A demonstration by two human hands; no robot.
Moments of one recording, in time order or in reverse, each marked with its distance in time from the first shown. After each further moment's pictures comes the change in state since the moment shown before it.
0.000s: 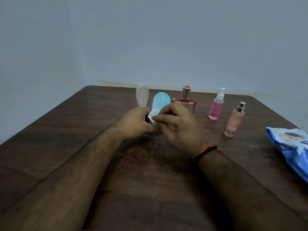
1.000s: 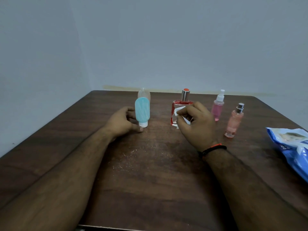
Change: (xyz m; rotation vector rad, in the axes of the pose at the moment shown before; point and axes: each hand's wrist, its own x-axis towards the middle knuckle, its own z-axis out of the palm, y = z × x) left_hand 0.008 -0.037 -0.030 -0.018 0.261 -0.290; right_hand -0.008 0.028 -0.013 -0.012 0.246 0.293
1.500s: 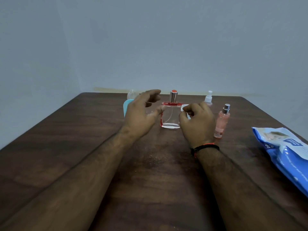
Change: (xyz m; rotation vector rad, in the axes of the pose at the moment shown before) left_hand -0.016 0.068 0.070 -0.011 0.307 0.618; right_hand 0.006 0.018 -0.010 -0.242 0.149 0.240
